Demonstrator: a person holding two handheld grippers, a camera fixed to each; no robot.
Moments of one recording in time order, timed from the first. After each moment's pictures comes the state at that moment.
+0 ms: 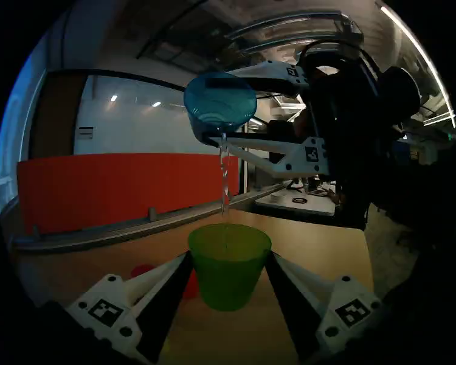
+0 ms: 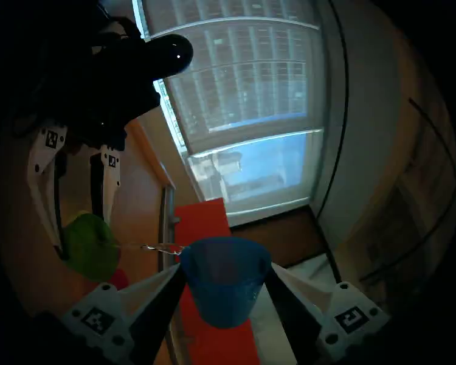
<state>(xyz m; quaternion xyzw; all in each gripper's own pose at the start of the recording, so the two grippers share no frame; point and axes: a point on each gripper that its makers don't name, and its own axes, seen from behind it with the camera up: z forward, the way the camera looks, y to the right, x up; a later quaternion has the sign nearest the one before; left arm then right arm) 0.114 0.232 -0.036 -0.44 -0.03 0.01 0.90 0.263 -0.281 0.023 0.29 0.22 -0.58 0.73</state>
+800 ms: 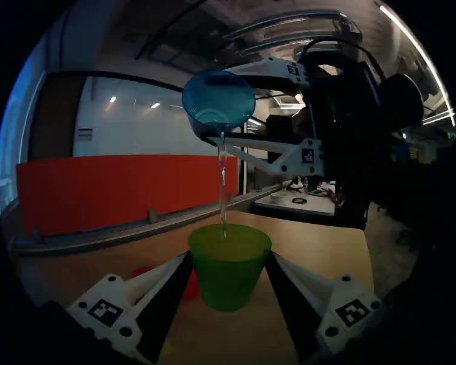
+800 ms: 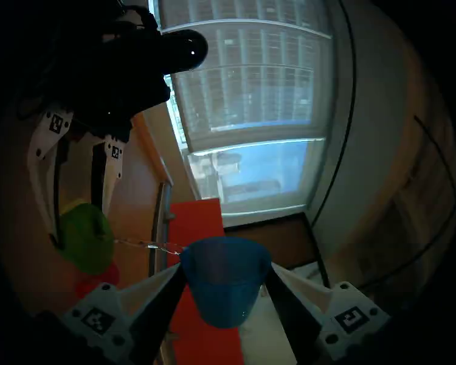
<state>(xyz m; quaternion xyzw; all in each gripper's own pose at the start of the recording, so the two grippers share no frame) 0.117 0.234 -0.036 -0.44 -0.03 0.01 0.90 0.269 -0.281 0.024 0.27 0.24 -0.60 0.71</state>
